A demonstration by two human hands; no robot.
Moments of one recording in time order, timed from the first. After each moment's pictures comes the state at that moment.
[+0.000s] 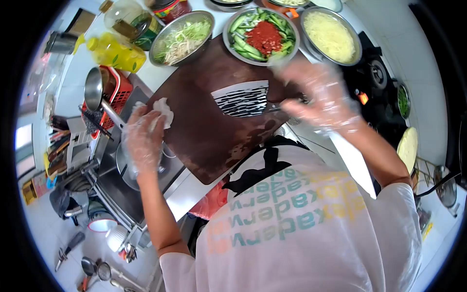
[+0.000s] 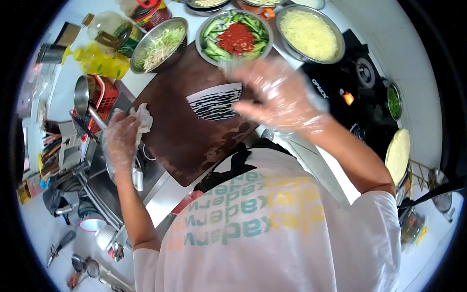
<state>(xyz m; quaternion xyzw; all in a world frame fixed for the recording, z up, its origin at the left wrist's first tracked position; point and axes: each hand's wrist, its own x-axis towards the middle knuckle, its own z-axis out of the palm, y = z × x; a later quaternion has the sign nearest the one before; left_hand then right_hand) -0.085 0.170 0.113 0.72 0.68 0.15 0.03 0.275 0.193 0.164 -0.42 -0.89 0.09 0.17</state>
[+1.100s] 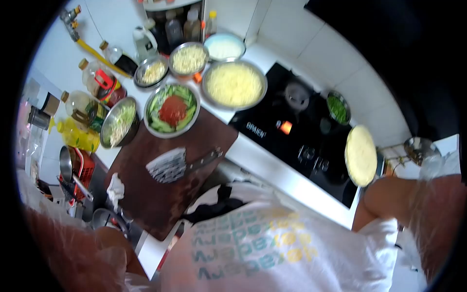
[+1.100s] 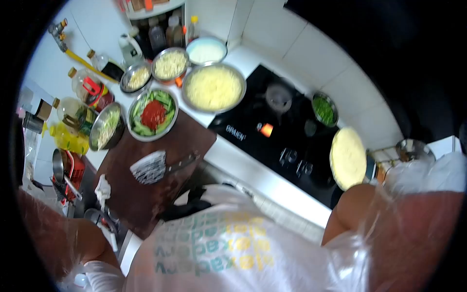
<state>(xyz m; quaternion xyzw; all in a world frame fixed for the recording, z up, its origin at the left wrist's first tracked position) 0.102 0.146 0.316 0.86 0.08 0.50 -0.03 0.457 0.057 0.383 -0.49 -0.80 -0.13 0.33</state>
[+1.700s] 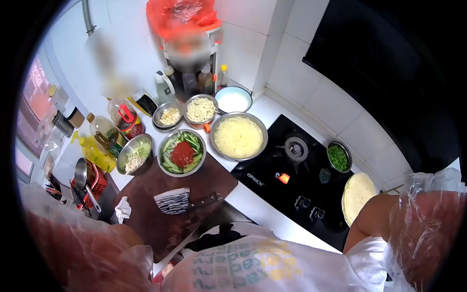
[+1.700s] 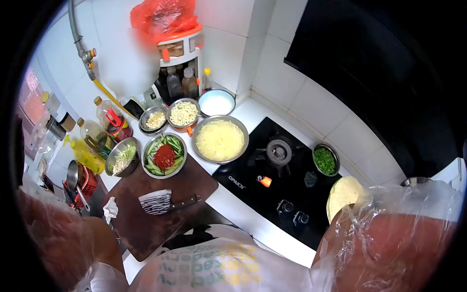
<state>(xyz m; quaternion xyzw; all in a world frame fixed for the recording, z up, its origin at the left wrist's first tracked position) 0.154 0.136 0.343 0.87 0.08 0.48 -0.08 0.510 0.006 0.393 -0.49 -0.76 -0.19 0.38</state>
